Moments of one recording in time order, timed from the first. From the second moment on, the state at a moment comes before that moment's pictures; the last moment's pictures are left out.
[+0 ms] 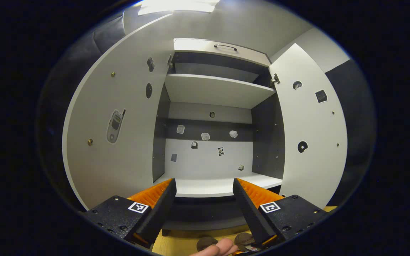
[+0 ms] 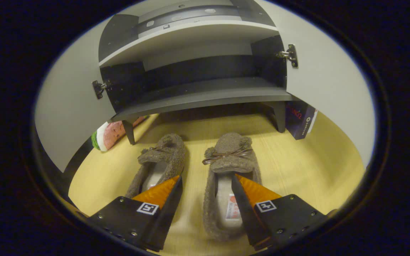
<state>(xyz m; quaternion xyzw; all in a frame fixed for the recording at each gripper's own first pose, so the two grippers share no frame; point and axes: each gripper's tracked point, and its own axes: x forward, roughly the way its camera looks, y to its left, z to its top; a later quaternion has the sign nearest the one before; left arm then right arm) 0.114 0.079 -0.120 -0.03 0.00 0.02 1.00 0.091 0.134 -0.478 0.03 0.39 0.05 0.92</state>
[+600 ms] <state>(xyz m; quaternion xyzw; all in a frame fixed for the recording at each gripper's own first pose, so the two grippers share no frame) 0.132 0.082 -0.134 -0.05 0.02 -0.01 1.00 0.100 0.130 -0.494 -0.01 0.37 0.08 0.93</state>
